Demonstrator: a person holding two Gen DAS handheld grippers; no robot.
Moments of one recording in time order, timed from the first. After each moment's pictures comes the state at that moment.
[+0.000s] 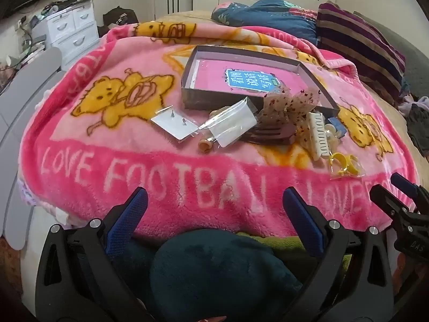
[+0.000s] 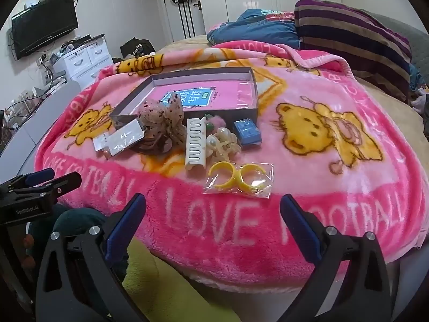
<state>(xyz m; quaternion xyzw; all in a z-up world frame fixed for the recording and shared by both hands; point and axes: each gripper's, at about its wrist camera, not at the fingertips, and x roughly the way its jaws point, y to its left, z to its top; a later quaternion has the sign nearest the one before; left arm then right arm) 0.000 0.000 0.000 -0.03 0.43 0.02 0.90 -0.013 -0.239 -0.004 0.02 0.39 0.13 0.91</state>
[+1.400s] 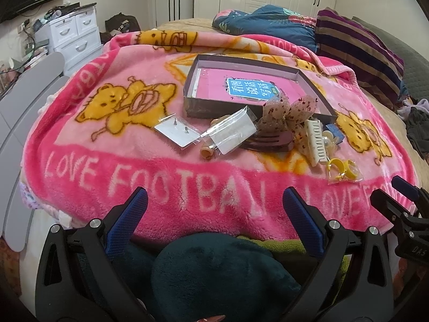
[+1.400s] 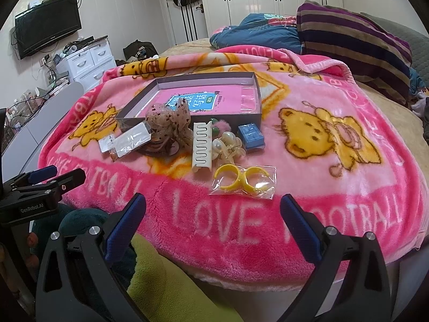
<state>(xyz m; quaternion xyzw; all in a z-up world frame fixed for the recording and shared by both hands) -0.004 0.002 0.013 -0.03 0.42 0.02 0.91 -0.020 -0.236 0.006 0.02 0.38 0.13 0.92</state>
